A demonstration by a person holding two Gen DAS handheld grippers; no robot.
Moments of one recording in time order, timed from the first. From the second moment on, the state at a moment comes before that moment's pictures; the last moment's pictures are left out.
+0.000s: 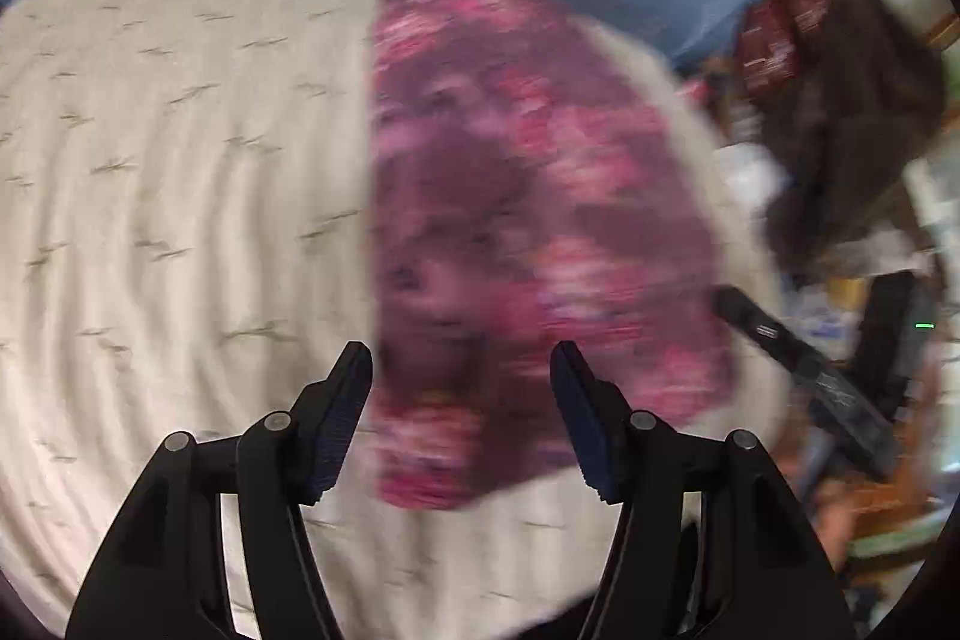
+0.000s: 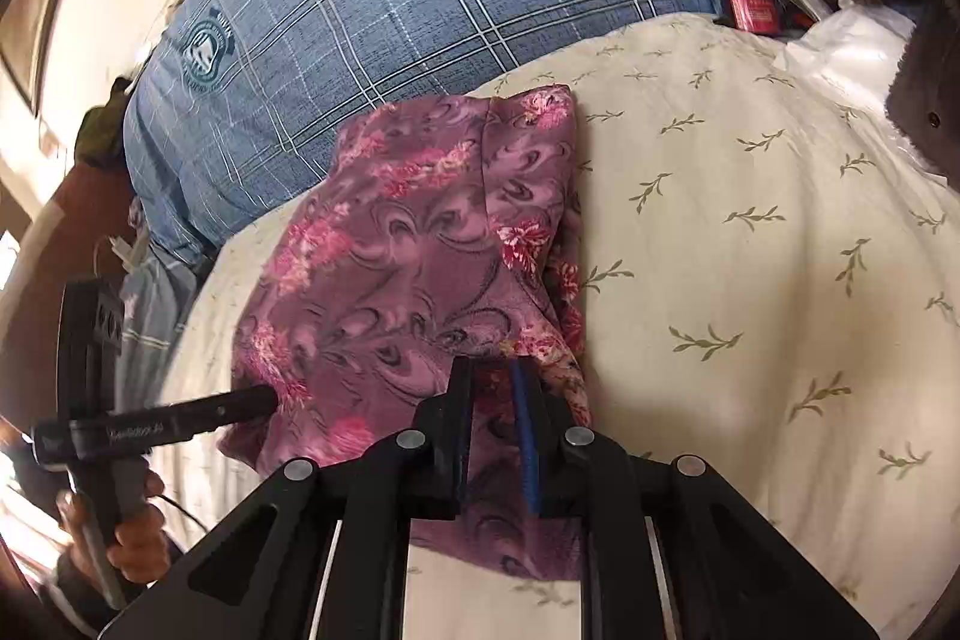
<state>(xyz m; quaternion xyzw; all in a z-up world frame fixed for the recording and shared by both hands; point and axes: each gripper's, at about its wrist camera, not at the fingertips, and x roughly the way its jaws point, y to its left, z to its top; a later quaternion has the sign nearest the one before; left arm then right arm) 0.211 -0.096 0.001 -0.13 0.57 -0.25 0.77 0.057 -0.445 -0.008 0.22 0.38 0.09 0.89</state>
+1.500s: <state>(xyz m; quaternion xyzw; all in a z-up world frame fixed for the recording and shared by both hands) 0.301 -0.097 -0.030 -0.25 0.60 -0.24 0.72 0.138 -0.464 -0.039 0.28 0.41 0.15 0.86</state>
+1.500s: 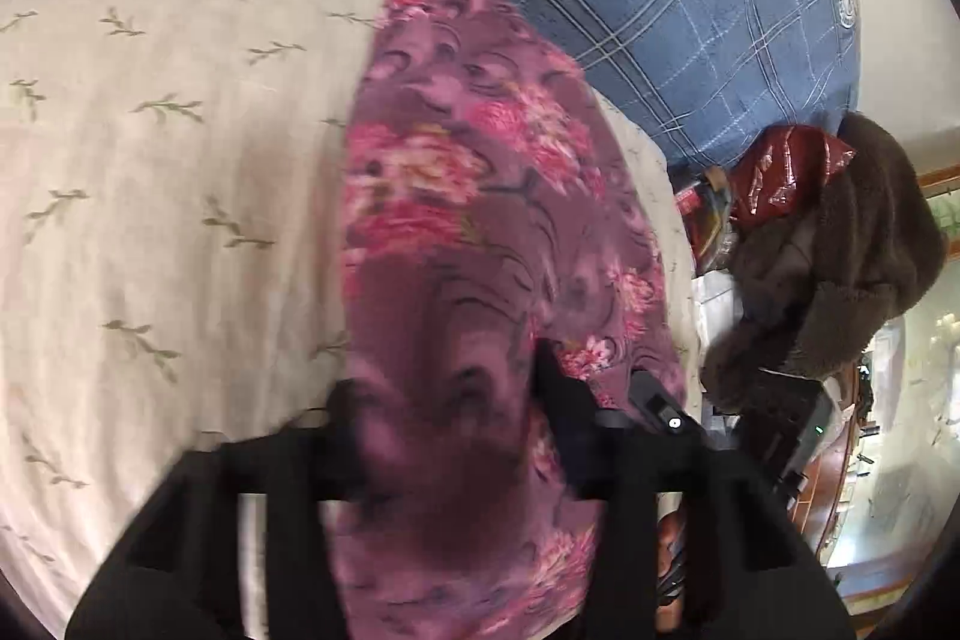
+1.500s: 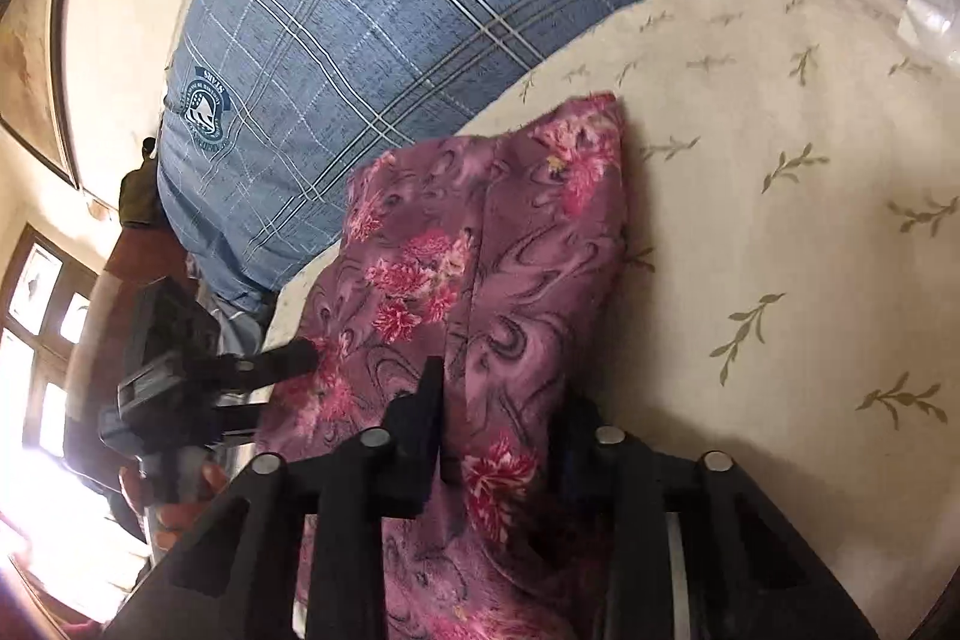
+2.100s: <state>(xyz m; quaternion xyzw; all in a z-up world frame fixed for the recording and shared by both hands) 0.248 -0.064 0.047 -0.17 0.53 -0.23 0.80 0.096 -0.381 0.054 0.15 0.33 0.14 0.92</state>
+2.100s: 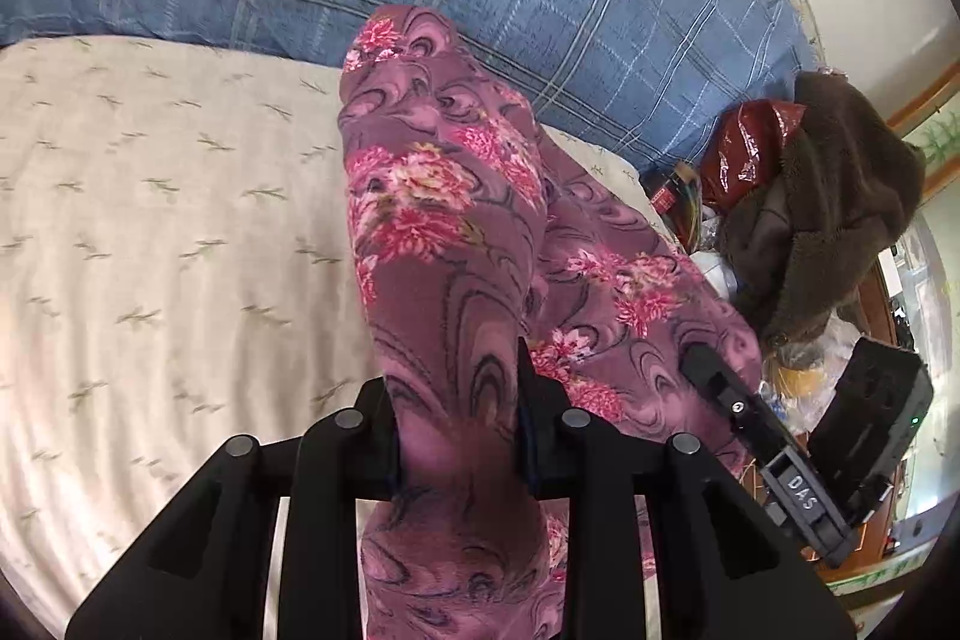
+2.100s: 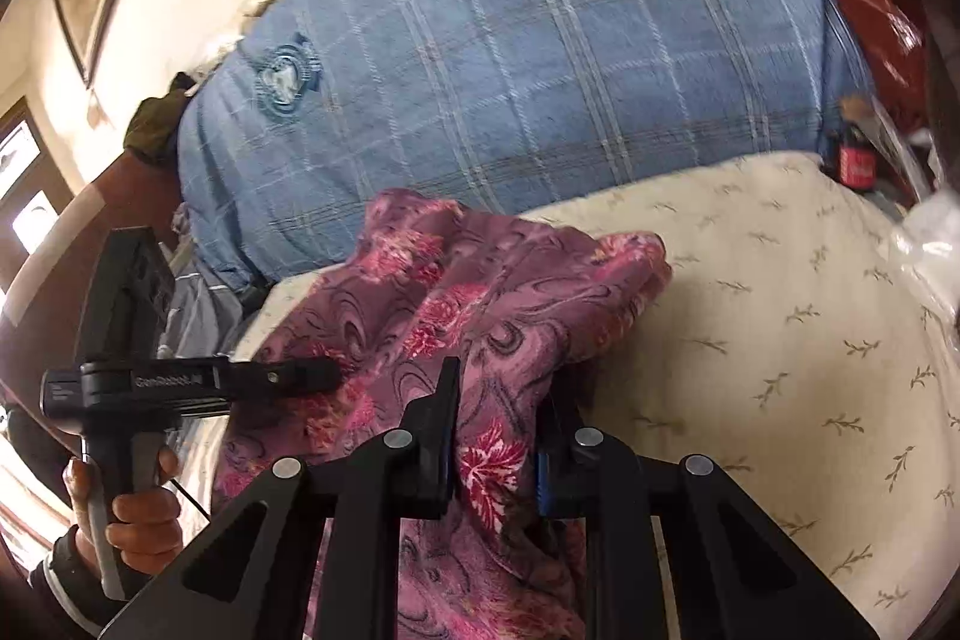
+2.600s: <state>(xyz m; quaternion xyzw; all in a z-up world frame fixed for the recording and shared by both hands) 0.226 0.039 -0.010 -0.24 0.57 -0.18 0.77 0.113 -0.353 -0.041 0.25 0.44 0.17 0.85</state>
